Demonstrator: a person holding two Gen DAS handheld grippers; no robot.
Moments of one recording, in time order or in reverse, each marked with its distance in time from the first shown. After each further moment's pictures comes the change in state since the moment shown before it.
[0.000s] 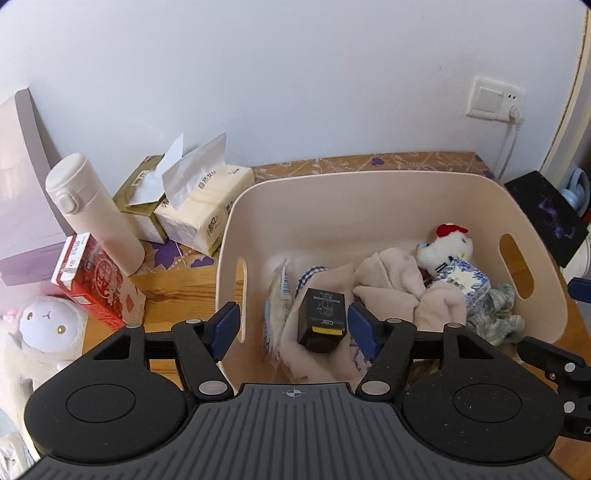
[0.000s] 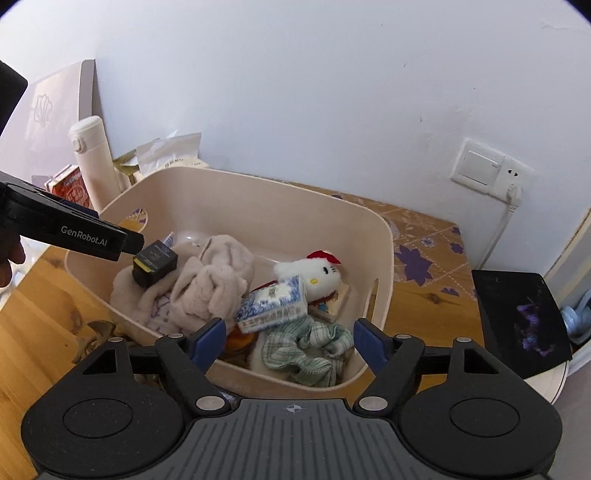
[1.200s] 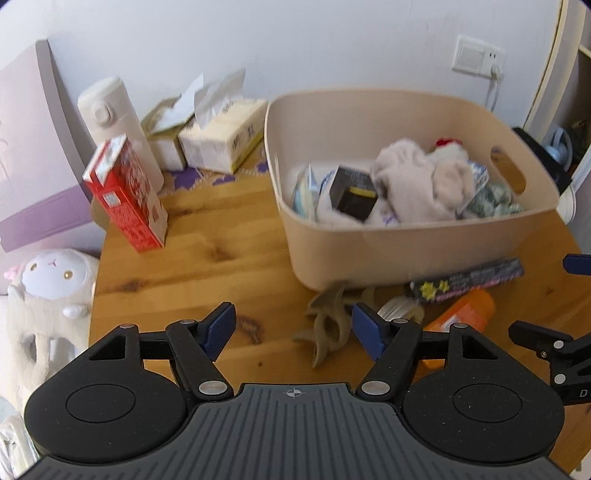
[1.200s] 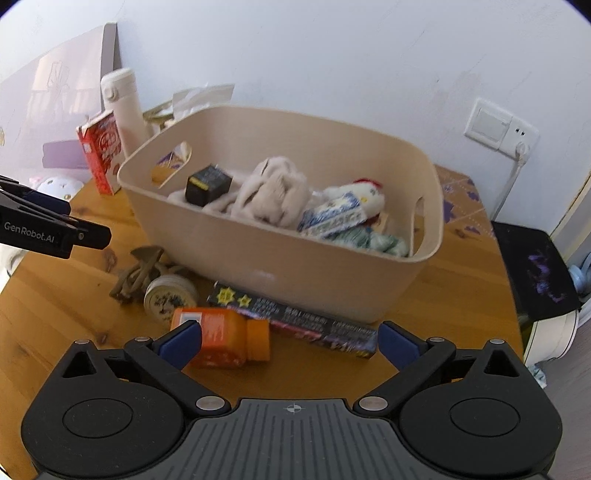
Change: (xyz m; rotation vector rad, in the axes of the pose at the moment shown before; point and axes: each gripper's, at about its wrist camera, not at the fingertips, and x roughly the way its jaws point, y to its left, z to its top) left arm -0.023 0.045 -0.097 -0.025 0.078 -0.004; right arm -0.004 0.058 -0.063 0.004 0.106 0.012
